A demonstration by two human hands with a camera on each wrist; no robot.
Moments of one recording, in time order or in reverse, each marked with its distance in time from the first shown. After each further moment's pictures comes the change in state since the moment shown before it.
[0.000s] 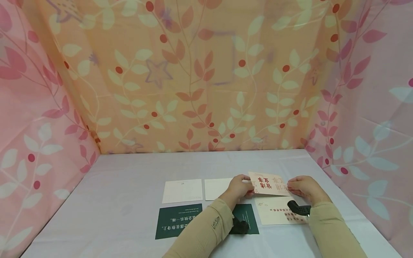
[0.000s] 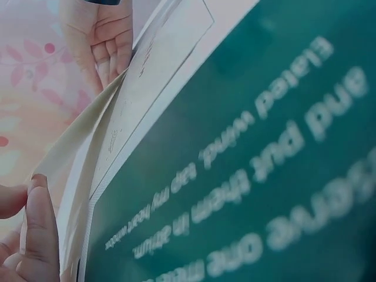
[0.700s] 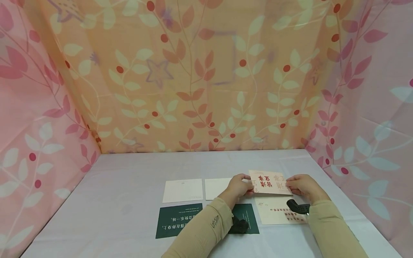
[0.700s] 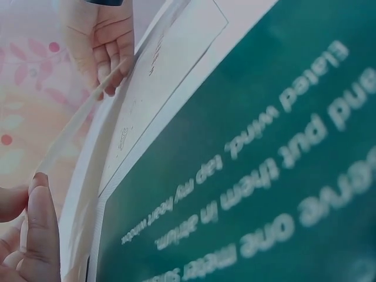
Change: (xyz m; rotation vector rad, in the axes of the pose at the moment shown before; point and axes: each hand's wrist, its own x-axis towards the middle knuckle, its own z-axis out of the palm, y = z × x) left_hand 0.002 0.002 -0.002 0.007 0.008 -0.004; right_hand 0.005 -0.005 0.003 -0.086 0.013 0.008
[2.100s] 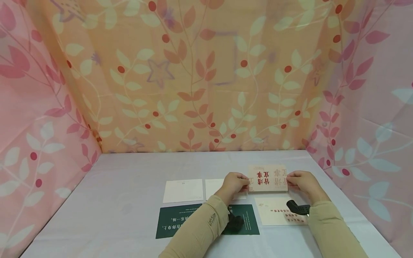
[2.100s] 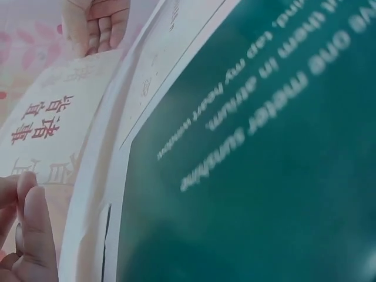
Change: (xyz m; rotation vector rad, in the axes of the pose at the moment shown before) left_hand 0.004 0.003 -0.019 -0.004 0.026 0.052; right_hand -0.001 -0.009 -0.001 0.022 0.060 -0.129
